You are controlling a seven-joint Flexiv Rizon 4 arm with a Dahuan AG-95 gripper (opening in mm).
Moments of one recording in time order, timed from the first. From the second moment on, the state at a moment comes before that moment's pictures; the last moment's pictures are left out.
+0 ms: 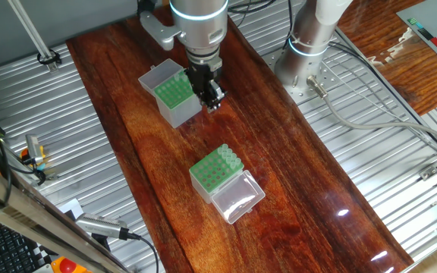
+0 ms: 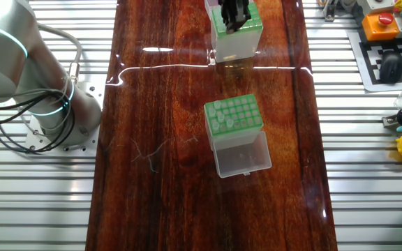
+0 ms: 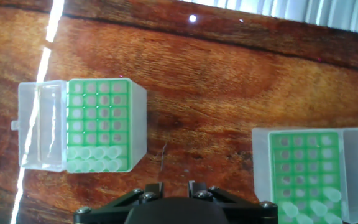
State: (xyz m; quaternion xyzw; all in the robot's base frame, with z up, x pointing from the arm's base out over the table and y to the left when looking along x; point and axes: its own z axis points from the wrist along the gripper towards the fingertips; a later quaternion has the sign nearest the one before) arm 0.424 0.117 0.248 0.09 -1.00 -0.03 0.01
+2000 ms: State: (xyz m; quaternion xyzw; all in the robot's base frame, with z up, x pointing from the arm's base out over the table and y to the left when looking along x) arm 0.435 -0.054 0.204 0.12 -0.99 -0.02 0.00
